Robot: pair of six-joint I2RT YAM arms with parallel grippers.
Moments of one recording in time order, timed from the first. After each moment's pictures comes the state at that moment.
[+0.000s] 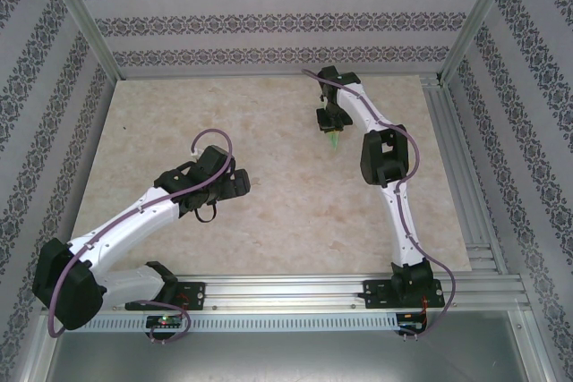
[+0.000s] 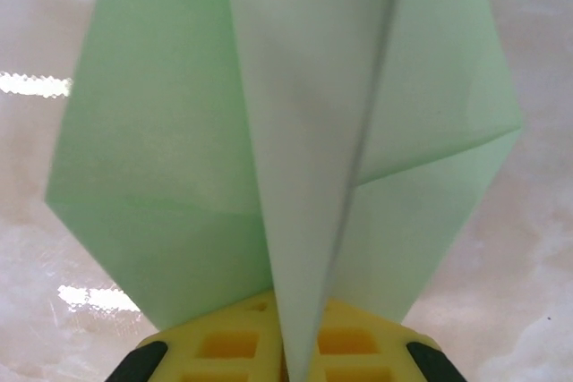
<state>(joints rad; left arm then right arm) -0.62 1.18 0.88 -0.72 -0.19 -0.79 0.29 2.61 2.43 -1.24 0.05 0.15</state>
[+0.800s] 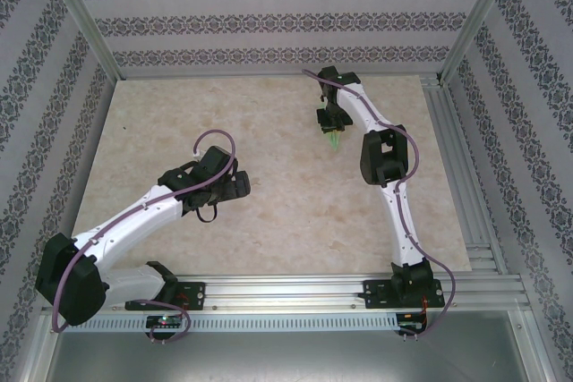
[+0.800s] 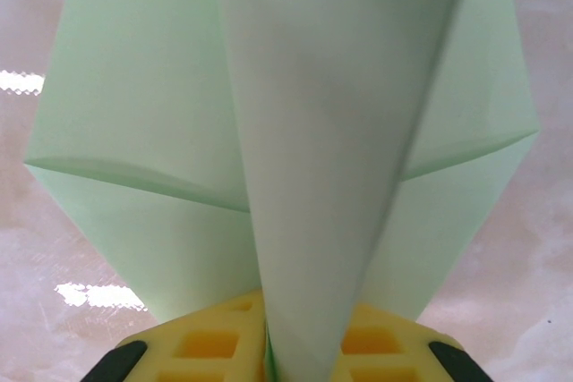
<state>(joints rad) -0.62 1.21 0.88 -0.73 -0.19 -0.79 0.29 2.62 2.44 -1.25 0.05 0.15</state>
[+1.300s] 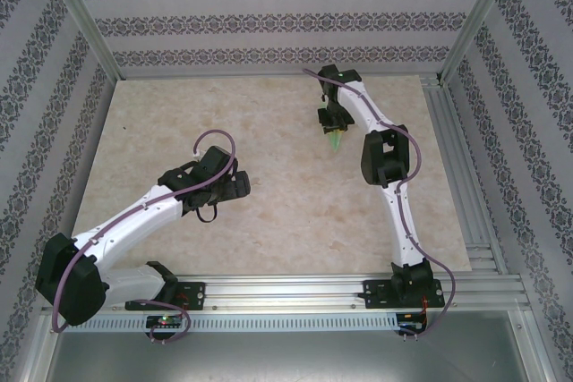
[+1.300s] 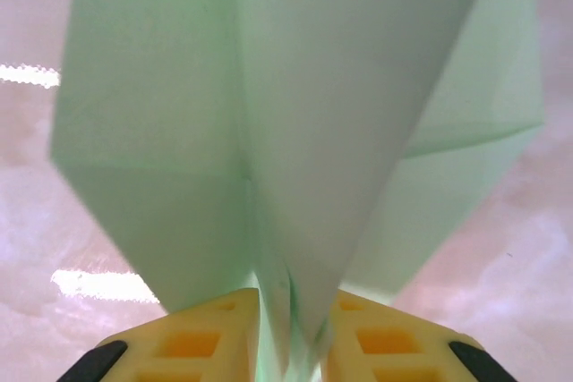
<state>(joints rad) -0.62 1.21 0.88 -0.73 -0.19 -0.79 0.29 2.58 2.44 -1.32 0.08 0.15</state>
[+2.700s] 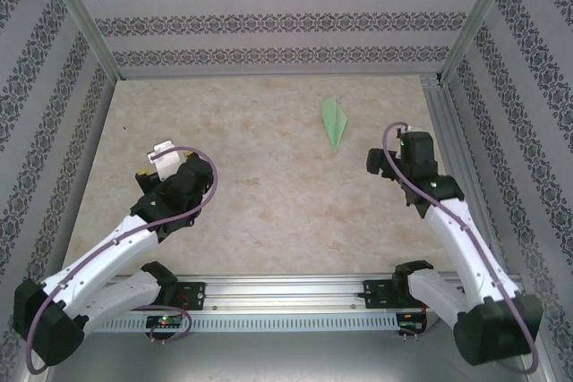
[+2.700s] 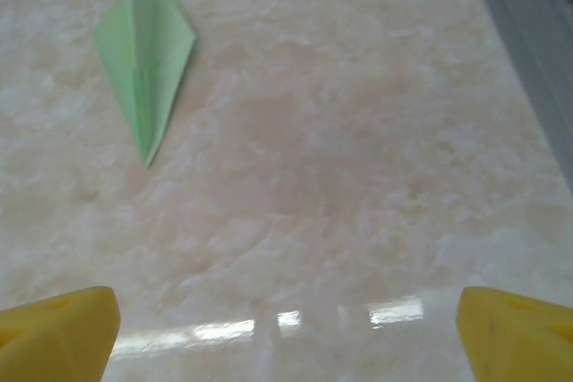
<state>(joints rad) -0.60 0.94 0.69 -0.48 -1.02 -0.60 0.14 0.92 0.75 -0.53 0.16 0.22</state>
